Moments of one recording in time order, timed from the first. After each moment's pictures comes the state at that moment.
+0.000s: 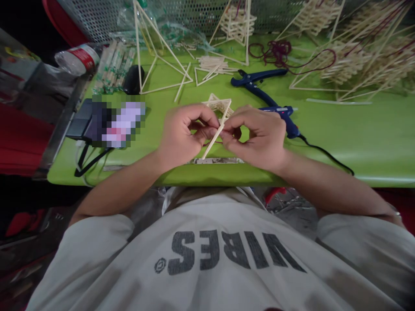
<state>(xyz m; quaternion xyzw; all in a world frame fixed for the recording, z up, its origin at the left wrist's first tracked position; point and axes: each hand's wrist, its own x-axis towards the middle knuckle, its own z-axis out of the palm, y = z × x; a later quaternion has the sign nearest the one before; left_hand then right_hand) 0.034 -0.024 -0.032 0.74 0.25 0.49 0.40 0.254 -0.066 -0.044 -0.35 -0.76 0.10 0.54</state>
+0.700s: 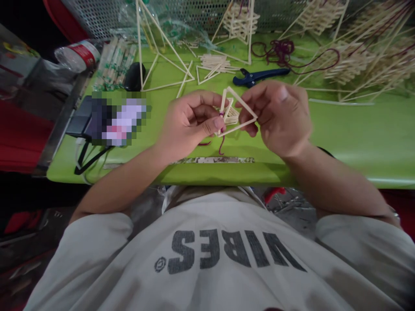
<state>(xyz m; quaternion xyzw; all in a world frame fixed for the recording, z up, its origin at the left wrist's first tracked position) 0.035 -0.016 -0.031 0.64 0.26 0.46 0.56 0.276 -0.043 -0.033 -0.33 -0.62 0.38 0.60</state>
